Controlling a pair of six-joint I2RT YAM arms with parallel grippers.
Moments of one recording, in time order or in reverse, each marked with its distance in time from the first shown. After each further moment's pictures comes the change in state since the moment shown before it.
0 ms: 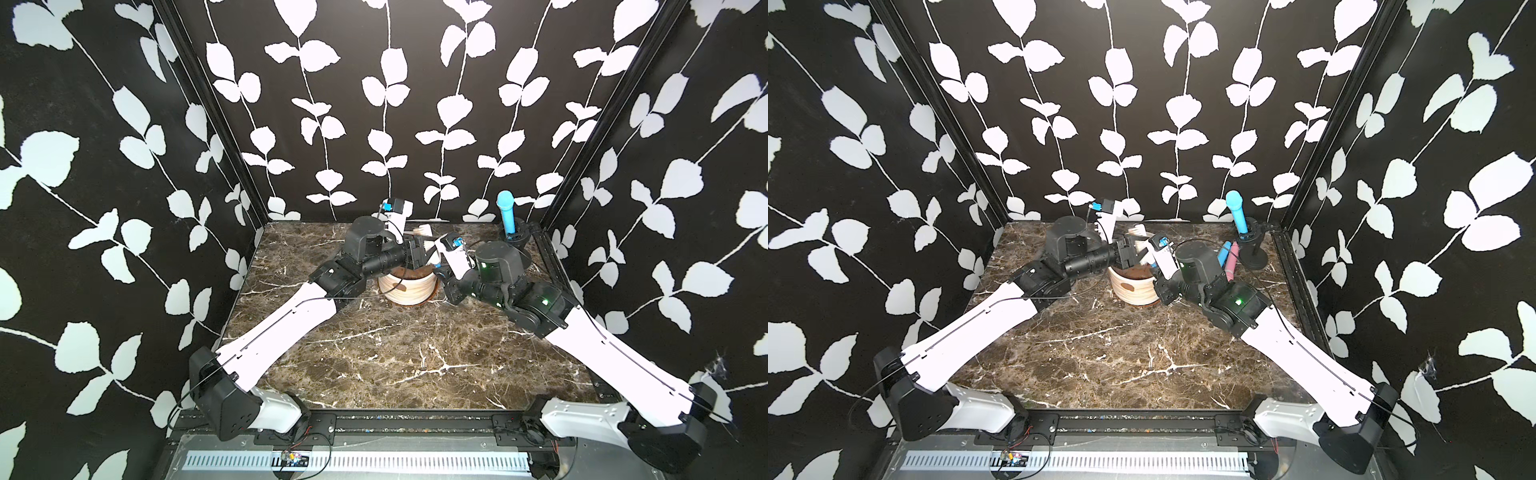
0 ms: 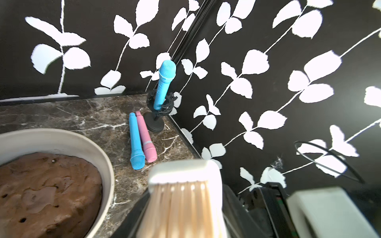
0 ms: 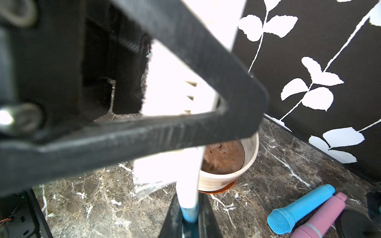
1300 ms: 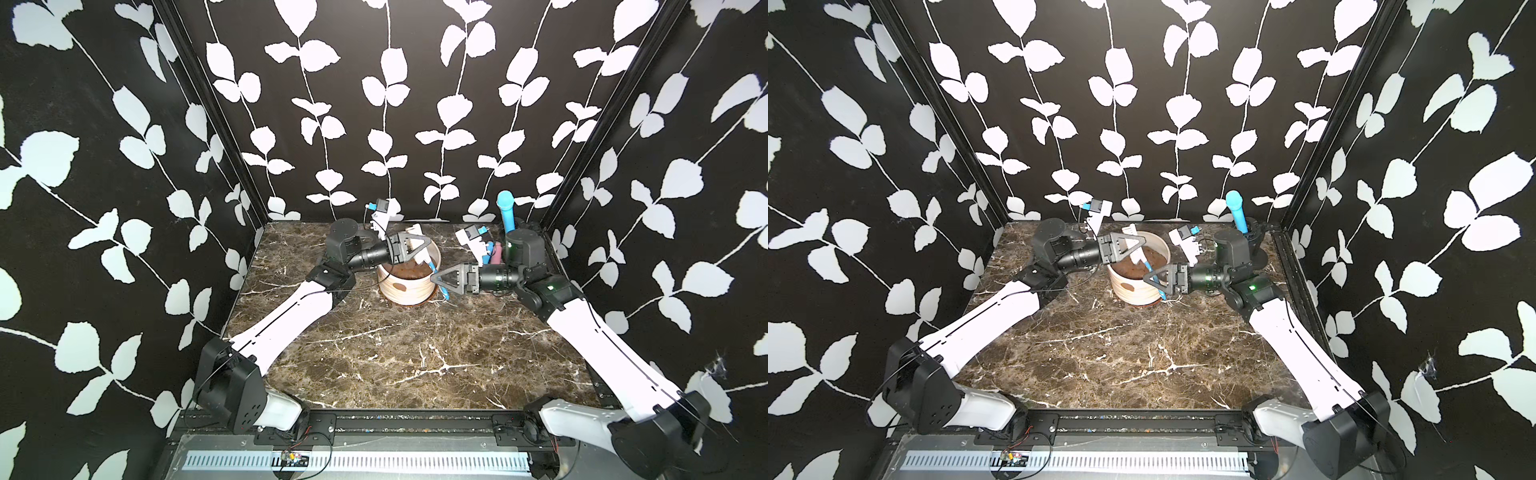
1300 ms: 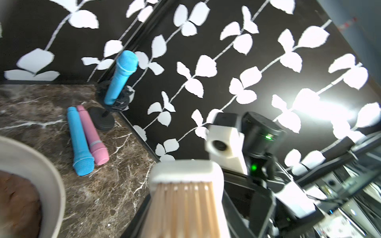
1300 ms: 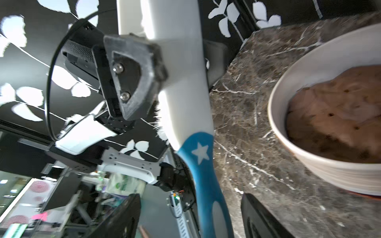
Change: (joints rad) left arm 0.173 0.026 -0.188 0.464 0.498 -0.266; right arm -0.362 0.020 -0.158 0.248 -1.075 0.572
